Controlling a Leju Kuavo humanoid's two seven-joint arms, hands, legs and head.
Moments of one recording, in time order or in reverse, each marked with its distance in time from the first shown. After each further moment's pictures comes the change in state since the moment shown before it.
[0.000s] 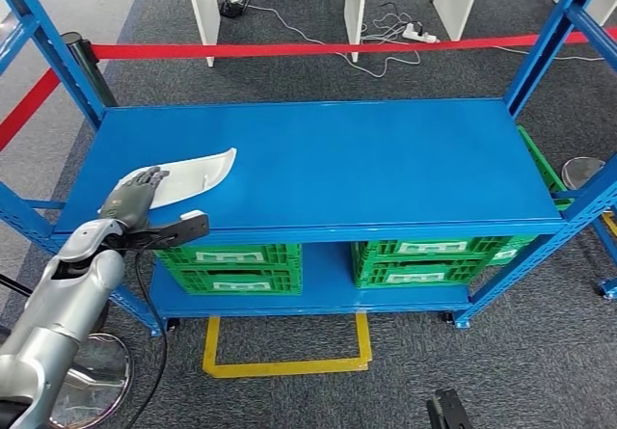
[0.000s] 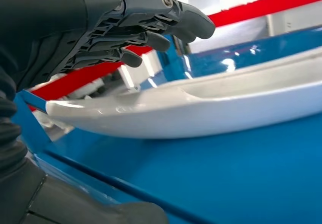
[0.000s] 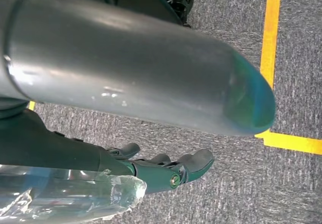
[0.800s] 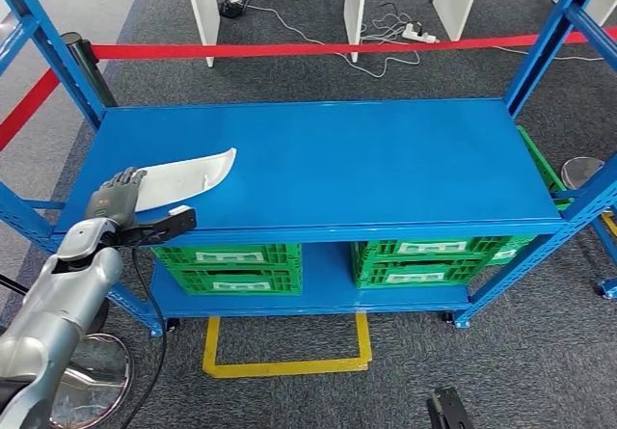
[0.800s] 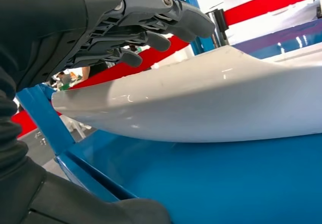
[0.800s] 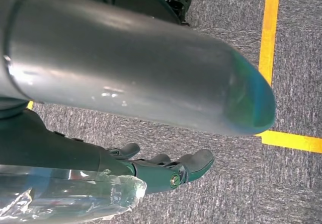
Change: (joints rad) left arm -0.077 -0.022 0.079 0.227 -0.145 0.136 0.055; right arm -0.005 0.000 -0.013 0.000 0.016 -0.005 -0.002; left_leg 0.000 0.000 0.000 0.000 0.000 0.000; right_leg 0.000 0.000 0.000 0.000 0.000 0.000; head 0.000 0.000
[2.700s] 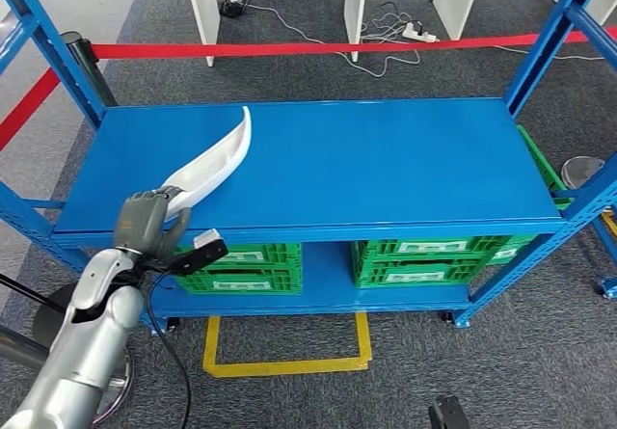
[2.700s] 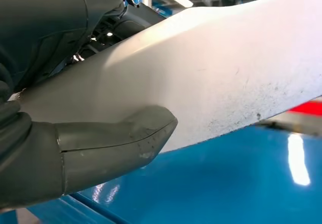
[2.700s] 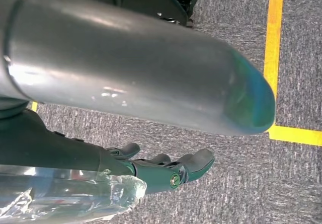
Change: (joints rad) left arm 0.330 -0.100 0.035 -0.516 0.142 0.137 -0.340; right arm 0.022 0.014 -0.055 0.004 0.031 -0.025 -0.024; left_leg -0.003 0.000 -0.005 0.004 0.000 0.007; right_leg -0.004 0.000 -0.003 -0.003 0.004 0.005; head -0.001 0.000
